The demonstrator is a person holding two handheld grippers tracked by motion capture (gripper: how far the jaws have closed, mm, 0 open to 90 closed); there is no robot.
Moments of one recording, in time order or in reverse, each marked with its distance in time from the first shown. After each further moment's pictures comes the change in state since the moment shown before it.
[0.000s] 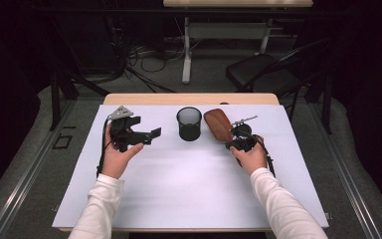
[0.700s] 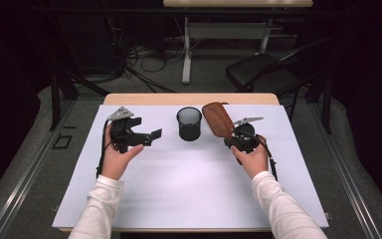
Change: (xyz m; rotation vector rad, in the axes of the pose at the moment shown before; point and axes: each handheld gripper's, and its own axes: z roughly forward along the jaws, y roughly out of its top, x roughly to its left) left arm -0.004 -0.001 -0.003 0.011 -0.018 0.000; right arm 0.008 -0.002 -0.023 -0.140 0.035 -0.020
